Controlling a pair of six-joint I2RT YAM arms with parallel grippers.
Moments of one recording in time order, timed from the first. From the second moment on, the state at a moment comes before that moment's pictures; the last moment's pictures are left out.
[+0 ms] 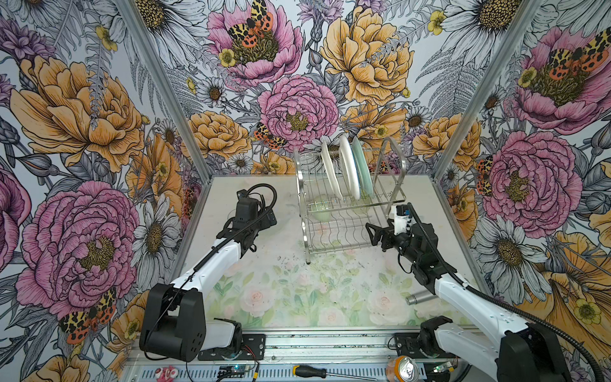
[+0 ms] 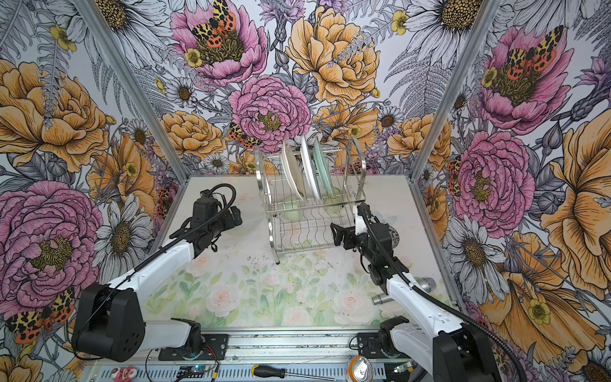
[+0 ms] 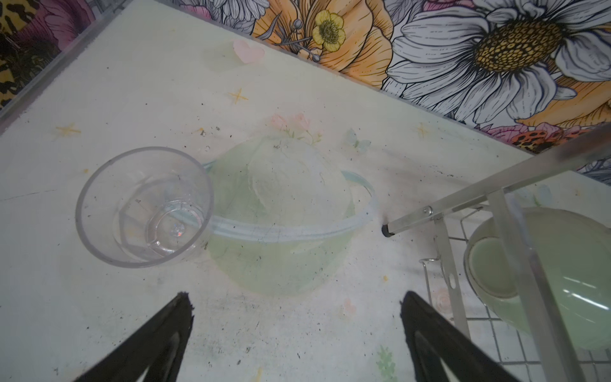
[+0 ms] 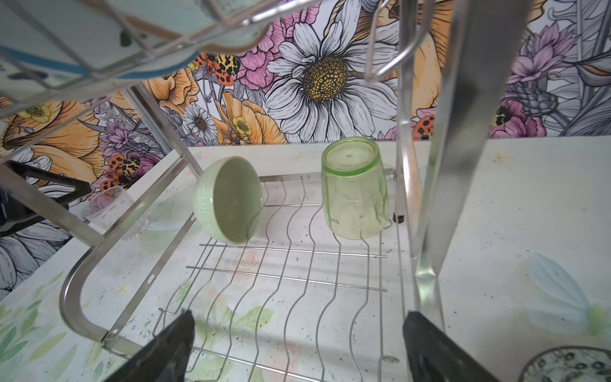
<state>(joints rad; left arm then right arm) -0.22 1.33 0.86 -0.12 -0.18 -0.45 0.25 1.06 0.51 0.23 -0.20 0.22</state>
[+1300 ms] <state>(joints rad) -0.24 1.32 0.77 0.11 -0.10 -0.43 0.20 1.32 0.58 0.31 -0.23 0.35</state>
